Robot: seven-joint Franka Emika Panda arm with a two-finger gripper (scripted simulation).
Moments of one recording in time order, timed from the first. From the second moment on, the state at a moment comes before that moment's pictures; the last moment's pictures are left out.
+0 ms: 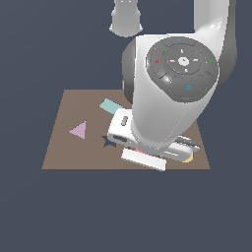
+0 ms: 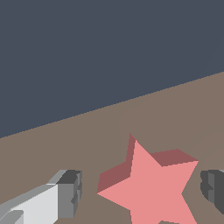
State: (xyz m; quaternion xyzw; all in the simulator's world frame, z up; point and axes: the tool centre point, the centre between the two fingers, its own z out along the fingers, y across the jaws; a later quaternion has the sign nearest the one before) arm 0.095 0.053 0.036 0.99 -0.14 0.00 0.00
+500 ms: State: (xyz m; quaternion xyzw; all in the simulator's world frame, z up) arm 0.095 0.054 0.031 0.99 -0.14 0.00 0.00
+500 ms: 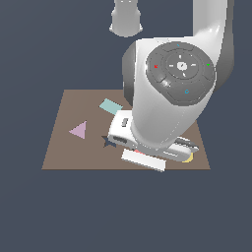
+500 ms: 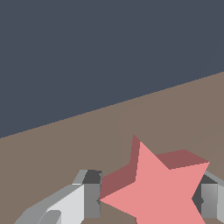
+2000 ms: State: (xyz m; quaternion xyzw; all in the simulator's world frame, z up) arm 0.106 0.034 0.034 0.95 -0.31 0.00 0.00
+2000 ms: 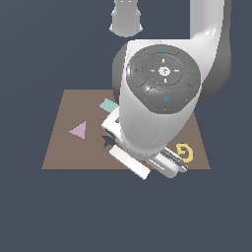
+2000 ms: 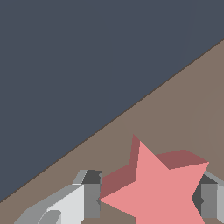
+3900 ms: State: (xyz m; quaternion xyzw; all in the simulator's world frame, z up) arm 0.072 -0.050 0.040 0.50 -0.87 0.00 0.00
